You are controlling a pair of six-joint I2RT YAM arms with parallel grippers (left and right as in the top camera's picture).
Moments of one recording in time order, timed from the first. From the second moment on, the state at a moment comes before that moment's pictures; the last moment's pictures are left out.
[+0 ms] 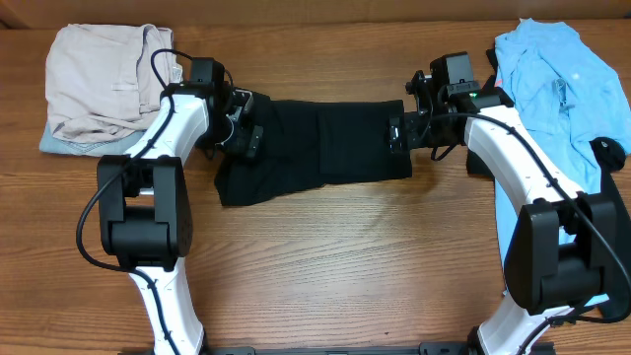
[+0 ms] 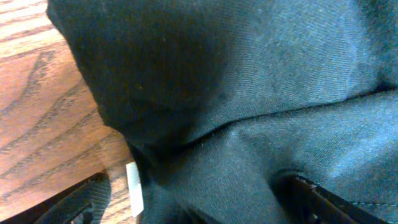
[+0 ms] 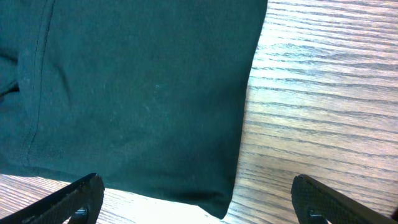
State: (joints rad) left arm -0.06 2.17 1.58 -0.81 0.18 0.17; right arm 0.16 1.88 1.43 -0.77 -0.20 0.02
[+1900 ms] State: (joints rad) left arm -0.46 2.22 2.31 -1.37 0.03 0.03; right arm 0.05 1.60 1.46 -0.84 -0.44 0.07
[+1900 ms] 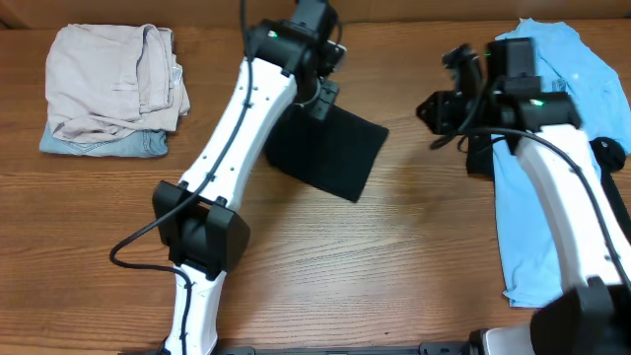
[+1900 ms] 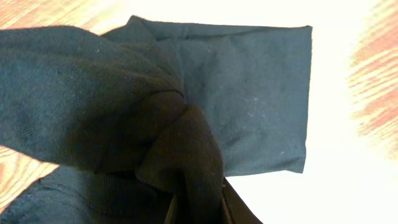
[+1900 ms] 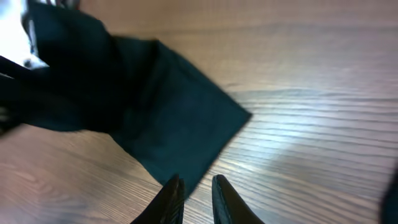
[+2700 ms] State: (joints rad) left arm -0.71 2.40 2.31 -1.30 0.19 0.03; right arm -0.09 1.57 1.47 -0.90 -0.44 0.07
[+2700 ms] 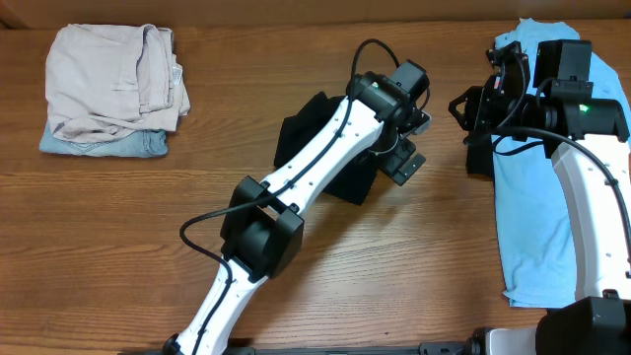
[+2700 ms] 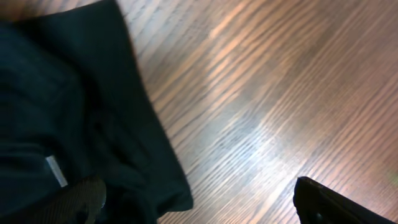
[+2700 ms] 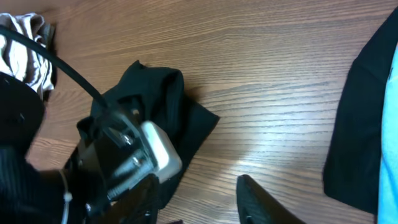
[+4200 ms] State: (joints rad) left arm -0.11 2.40 2.71 -1.48 0.18 -0.17; right arm 0.59 1.91 1.47 -0.66 -0.15 0.60
